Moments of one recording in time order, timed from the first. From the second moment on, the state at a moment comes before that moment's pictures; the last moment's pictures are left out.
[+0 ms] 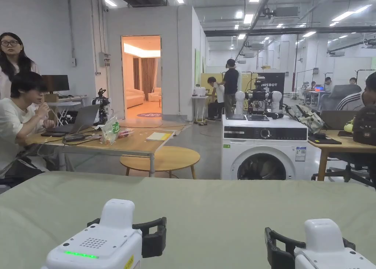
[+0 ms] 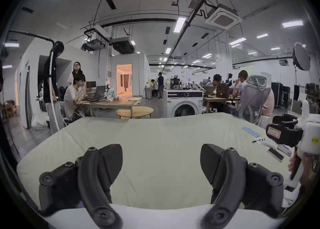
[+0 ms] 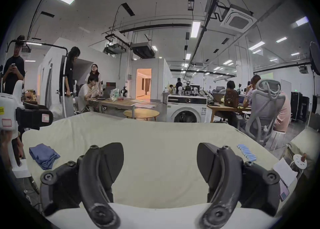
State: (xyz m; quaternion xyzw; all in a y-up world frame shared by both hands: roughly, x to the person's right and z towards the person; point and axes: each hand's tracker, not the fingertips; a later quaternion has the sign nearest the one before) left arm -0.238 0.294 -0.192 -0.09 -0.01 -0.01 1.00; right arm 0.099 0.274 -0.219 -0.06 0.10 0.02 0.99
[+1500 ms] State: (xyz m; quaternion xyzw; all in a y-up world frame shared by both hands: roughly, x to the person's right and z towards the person) left arm -0.229 0.300 -0.182 -0.08 -0.05 0.04 0.99; right arm 0.102 0.300 -0.213 -0.16 0.13 -0.15 0.97
